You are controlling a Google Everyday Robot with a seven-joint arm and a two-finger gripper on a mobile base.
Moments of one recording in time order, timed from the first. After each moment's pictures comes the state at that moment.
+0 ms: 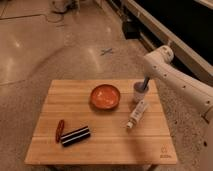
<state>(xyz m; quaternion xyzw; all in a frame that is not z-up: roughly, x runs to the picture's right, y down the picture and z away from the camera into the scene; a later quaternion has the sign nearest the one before) 0.257 -0.084 0.854 -0.10 0.00 -0.57 0.82</state>
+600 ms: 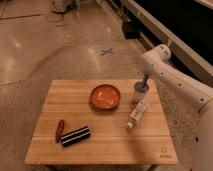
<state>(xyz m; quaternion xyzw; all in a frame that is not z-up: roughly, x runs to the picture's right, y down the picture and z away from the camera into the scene) 0.246 -0.114 0.860 -0.08 0.02 -0.57 0.82</state>
